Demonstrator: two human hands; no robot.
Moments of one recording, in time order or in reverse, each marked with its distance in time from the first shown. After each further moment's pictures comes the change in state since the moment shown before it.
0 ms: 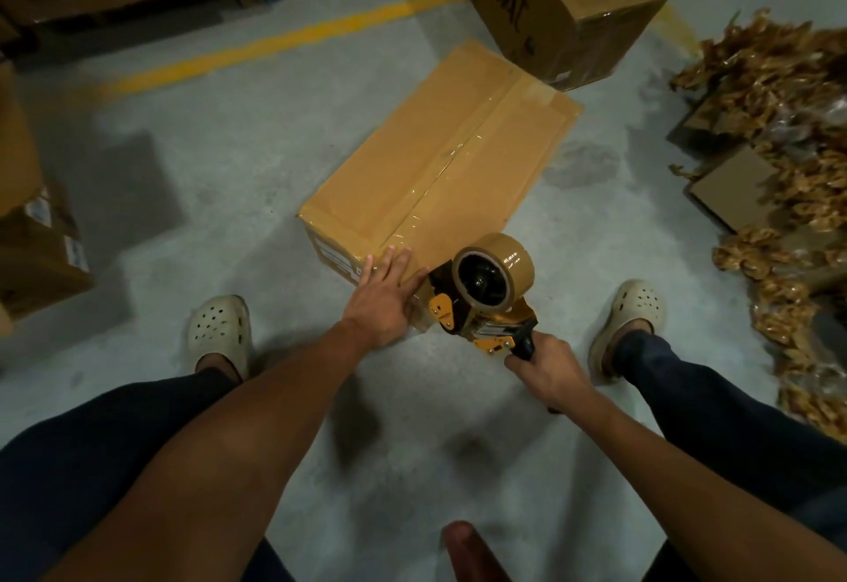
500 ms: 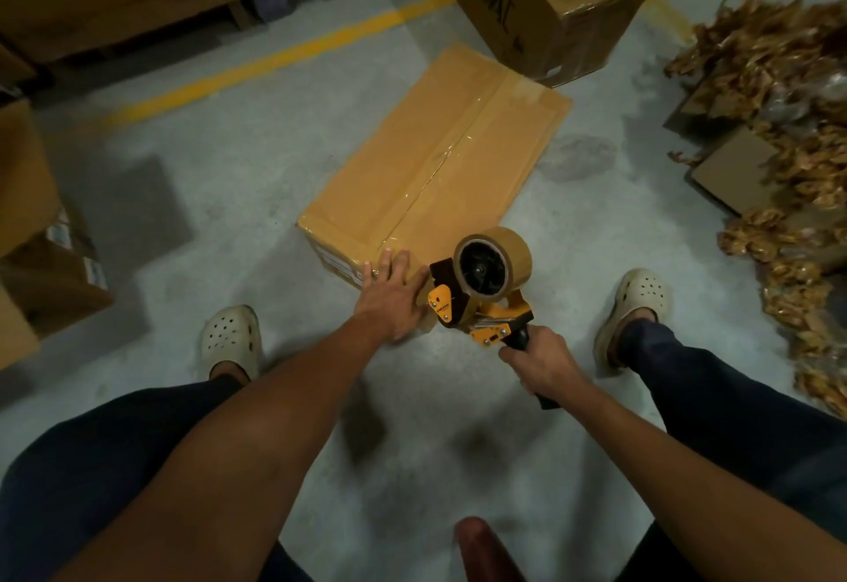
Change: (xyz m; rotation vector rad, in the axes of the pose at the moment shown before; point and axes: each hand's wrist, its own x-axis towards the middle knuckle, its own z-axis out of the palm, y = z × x) left_hand 0.007 0.022 -0.018 0.026 -0.150 -0.099; right_hand -0.008 -0.006 -0.003 0.188 -0.032 0.077
